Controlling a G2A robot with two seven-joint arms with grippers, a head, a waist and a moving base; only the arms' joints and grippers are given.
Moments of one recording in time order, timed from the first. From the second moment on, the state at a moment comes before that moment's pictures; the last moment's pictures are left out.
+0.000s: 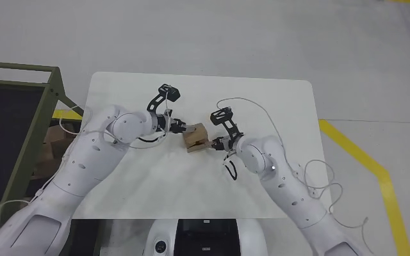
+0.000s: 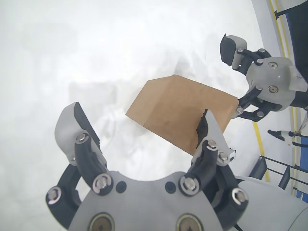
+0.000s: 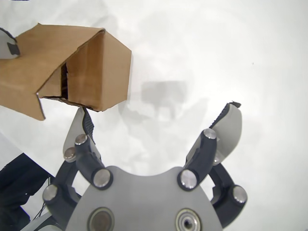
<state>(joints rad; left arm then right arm) 0.93 -0.92 -0.98 -1.60 0.49 -0.09 -1.00 -1.07 -1.37 0.93 -1.58 -1.06 0.09 0.97</state>
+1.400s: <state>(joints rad) 0.95 -0.95 -0.97 -1.61 0.56 -0.06 -1.01 -1.11 -1.36 0.95 -1.65 -1.04 0.06 0.96</state>
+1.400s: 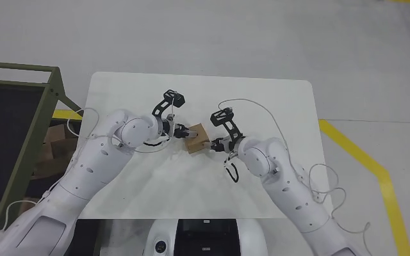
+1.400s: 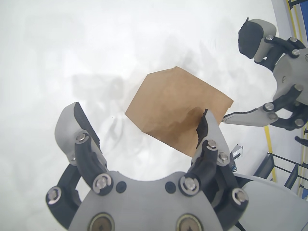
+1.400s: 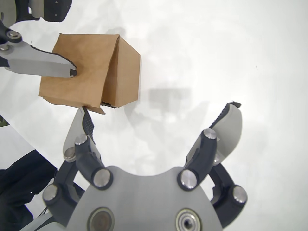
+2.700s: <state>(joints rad) 0.96 -0.96 -1.00 -1.59 0.54 -0.10 -1.02 -1.06 -1.40 0.87 -1.59 -1.10 0.12 0.92</state>
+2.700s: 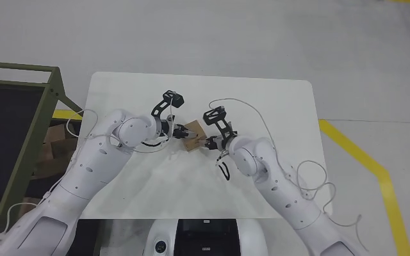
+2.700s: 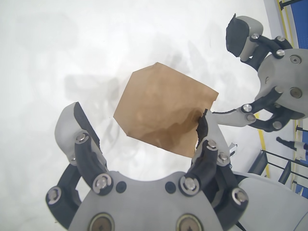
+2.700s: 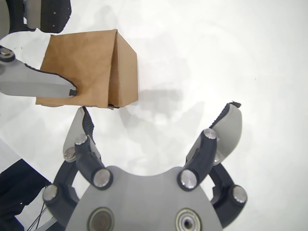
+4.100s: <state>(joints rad) 1.01 -0.95 -1.08 -1.60 0.54 -0.11 -1.03 -1.05 -1.43 0.85 -1.58 -1.14 0.11 0.91</state>
